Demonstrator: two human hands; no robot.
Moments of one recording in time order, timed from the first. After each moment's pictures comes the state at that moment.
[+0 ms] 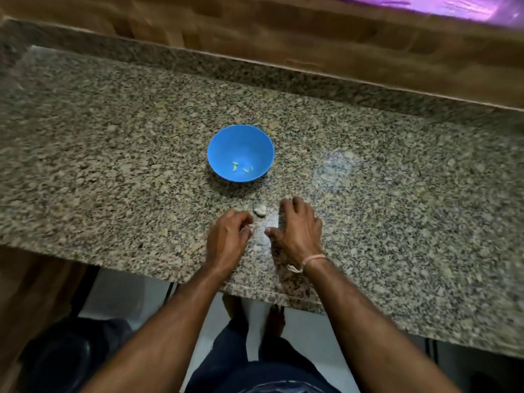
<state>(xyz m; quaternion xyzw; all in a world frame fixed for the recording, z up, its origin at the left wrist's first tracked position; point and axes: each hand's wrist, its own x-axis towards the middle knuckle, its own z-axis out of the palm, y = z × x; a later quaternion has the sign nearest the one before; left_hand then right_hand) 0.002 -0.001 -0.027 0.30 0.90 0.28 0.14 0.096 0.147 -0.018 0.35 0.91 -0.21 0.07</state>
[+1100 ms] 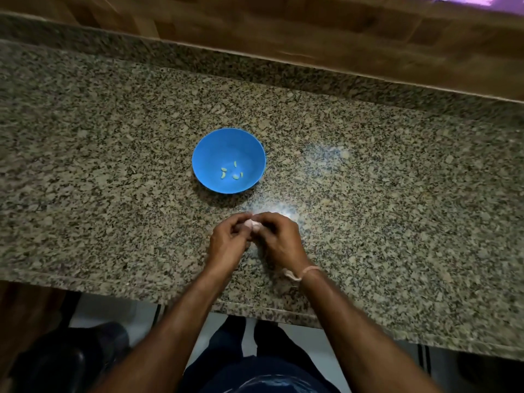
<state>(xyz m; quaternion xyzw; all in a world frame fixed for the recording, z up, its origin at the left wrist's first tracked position) -0.009 0.030 -0.018 0.06 0.77 0.53 0.36 0.076 0.144 -0.026 0.33 0.76 -0.56 -0.09</state>
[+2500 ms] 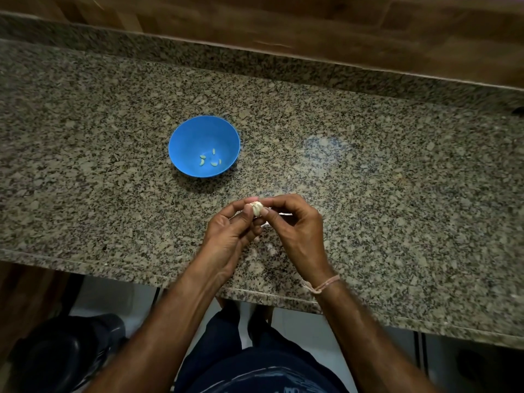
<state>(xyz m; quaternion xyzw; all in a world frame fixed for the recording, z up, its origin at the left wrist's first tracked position) 0.056 0.060 0.045 -0.05 0.51 0.73 0.46 0.154 0.173 0.037 0.29 0.70 -0.61 -0.23</state>
